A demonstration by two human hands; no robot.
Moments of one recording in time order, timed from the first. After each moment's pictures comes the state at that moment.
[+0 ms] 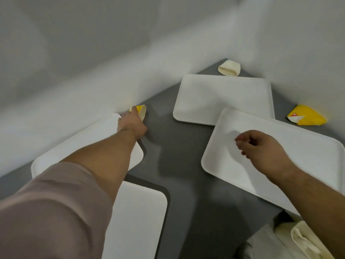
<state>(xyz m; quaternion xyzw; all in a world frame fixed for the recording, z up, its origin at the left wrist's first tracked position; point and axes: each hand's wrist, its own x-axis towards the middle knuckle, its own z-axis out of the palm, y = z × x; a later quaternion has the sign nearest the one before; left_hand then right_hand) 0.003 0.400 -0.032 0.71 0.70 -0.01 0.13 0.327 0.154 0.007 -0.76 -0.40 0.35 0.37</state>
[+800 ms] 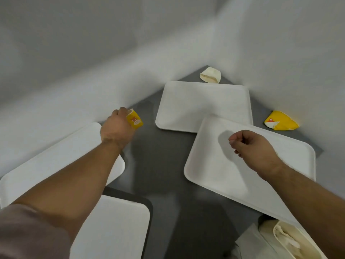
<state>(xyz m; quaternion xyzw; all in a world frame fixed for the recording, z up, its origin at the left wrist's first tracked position) 0.031 0.394 -0.012 0.76 0.64 0.10 0.06 0.373 0.163 0.006 -0.79 -0.36 0.33 0.37</state>
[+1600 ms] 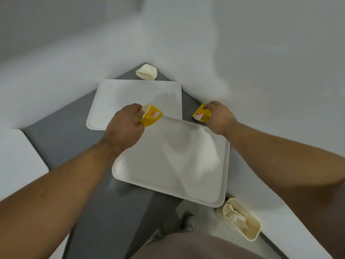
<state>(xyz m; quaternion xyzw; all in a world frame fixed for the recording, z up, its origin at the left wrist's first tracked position) 0.260 0.256 0.049 0.82 0.47 0.18 0.26 0.577 0.171 -0.014 -0.84 -0.51 0.15 0.09</state>
